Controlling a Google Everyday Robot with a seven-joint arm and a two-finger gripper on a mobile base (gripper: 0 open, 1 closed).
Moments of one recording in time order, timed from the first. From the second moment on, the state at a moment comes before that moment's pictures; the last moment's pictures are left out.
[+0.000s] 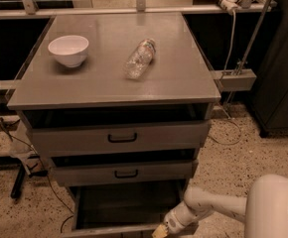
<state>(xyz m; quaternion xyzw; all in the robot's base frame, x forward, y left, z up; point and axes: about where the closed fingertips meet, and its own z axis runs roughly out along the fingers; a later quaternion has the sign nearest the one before) 0.401 -0.059 0.210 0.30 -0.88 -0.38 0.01</state>
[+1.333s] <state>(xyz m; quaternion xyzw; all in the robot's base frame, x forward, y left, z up) 0.401 -0.059 0.210 0.30 -0.88 -0.38 0.01</state>
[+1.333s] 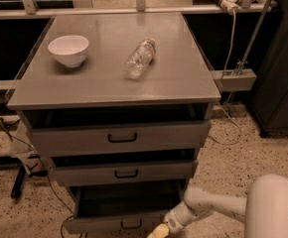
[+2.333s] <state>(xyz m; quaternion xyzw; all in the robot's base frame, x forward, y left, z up) 0.401 -0.059 0.210 0.30 -0.88 -0.38 0.01</state>
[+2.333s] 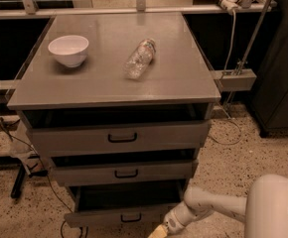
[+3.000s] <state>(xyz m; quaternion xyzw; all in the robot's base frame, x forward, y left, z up) 0.413 -0.062 0.201 0.29 -0.89 -0.36 0.00</state>
